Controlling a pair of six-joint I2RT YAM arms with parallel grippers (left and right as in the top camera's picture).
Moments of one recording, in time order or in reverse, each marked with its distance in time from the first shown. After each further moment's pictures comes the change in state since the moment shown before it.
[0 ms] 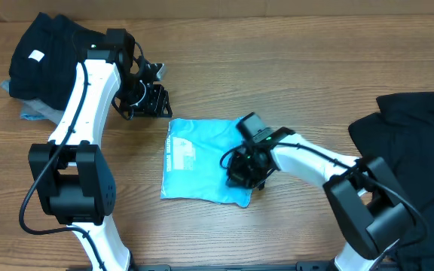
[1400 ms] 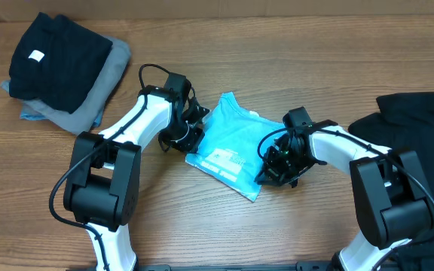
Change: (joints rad) left arm -0.249 0.002 -0.403 0.377 -0.095 0.076; right arm -0.272 -0.004 -0.082 -0.132 -0.135 -0.309
